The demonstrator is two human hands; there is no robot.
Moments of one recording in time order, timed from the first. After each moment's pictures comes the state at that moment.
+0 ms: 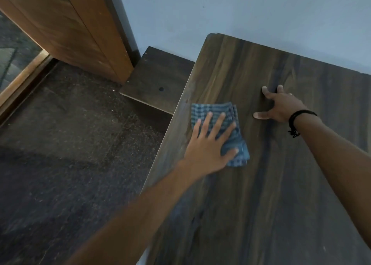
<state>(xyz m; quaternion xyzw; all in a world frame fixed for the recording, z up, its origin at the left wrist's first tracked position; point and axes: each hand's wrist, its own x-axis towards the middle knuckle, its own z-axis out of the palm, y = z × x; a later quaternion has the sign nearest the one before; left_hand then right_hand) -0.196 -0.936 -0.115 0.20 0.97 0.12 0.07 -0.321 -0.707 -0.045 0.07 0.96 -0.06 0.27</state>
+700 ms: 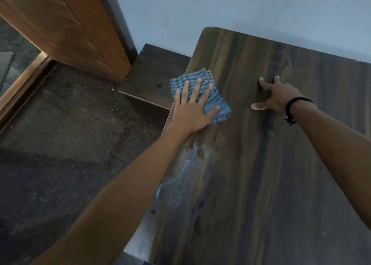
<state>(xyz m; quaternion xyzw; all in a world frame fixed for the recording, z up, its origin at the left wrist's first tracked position) -0.270 -0.965 -0.103 0.10 0.98 0.12 0.13 -0.322 -0.706 -0.043 0.06 0.96 -0.05 0.27</state>
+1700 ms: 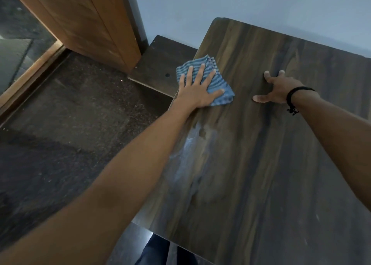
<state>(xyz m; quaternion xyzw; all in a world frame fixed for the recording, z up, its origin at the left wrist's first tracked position) -0.276 -0.966 -0.090 0.06 0.97 0.14 0.19 -0.300 -0.716 -0.036 0.04 0.96 0.00 0.28</state>
